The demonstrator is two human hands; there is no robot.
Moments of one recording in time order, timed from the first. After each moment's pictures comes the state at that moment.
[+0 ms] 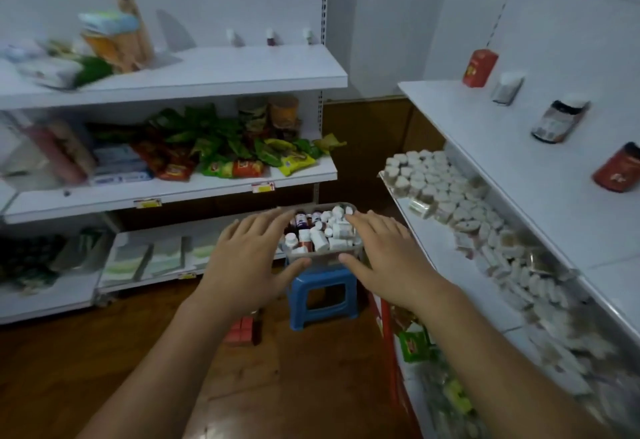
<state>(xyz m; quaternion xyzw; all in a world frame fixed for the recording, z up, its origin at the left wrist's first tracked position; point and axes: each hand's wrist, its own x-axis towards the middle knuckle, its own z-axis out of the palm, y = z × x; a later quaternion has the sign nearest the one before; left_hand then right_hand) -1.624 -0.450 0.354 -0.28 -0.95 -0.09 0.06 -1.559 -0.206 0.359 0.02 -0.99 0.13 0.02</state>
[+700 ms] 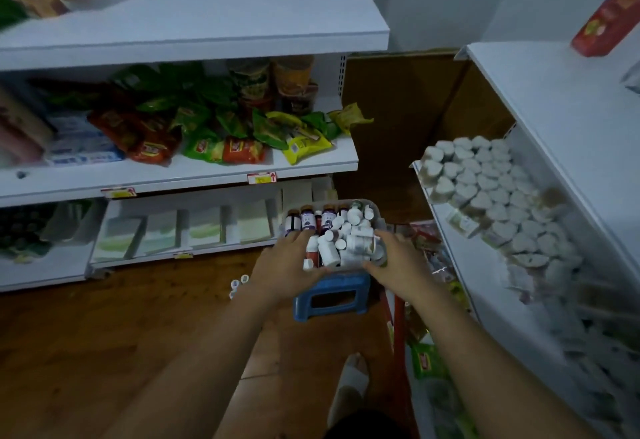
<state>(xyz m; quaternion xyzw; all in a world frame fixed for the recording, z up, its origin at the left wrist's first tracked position) -1.844 -0.347 0.188 -0.20 -0.95 -0.16 -0.17 -1.786 -0.107 0.187 -0.13 -0.95 0.26 -0.13</state>
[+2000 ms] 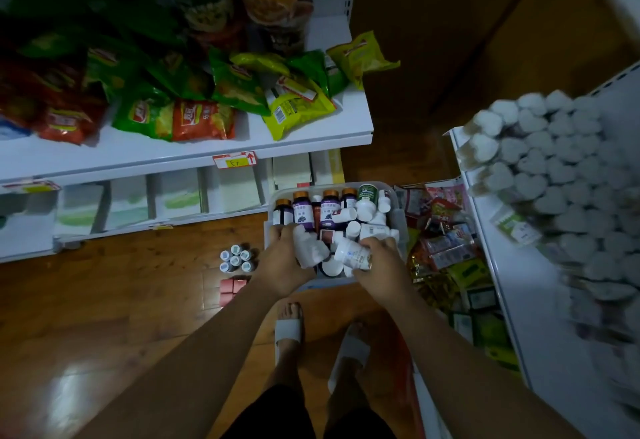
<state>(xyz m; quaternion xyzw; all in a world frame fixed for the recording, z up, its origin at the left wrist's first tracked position) -1.973 -0.328 -0.013 -0.09 -0.90 -0.33 -0.28 -1.899 -0.095 -0.017 -0.19 -0.91 0.30 -0.20</state>
